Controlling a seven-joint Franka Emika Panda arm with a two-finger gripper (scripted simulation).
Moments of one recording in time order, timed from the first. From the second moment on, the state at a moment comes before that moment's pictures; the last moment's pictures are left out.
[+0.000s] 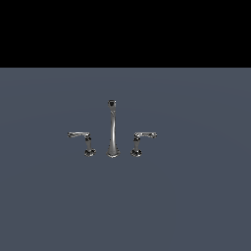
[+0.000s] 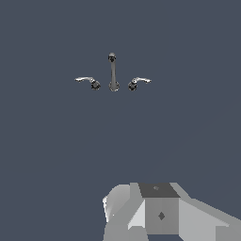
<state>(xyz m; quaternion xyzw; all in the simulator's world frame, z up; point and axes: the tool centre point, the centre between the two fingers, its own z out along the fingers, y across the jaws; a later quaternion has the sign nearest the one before) -0.248 0.001 0.488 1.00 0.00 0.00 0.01</state>
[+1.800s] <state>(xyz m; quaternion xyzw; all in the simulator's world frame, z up) -0.143 0.021 0.333 0.95 -0.30 0.00 0.00</state>
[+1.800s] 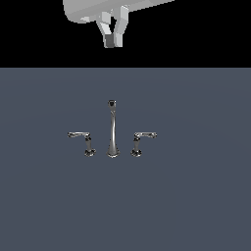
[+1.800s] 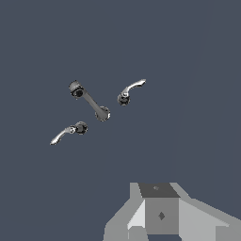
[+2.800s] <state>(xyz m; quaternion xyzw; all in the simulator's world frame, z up) -0.057 -0.012 0.204 0.85 -0.53 0.00 0.00</state>
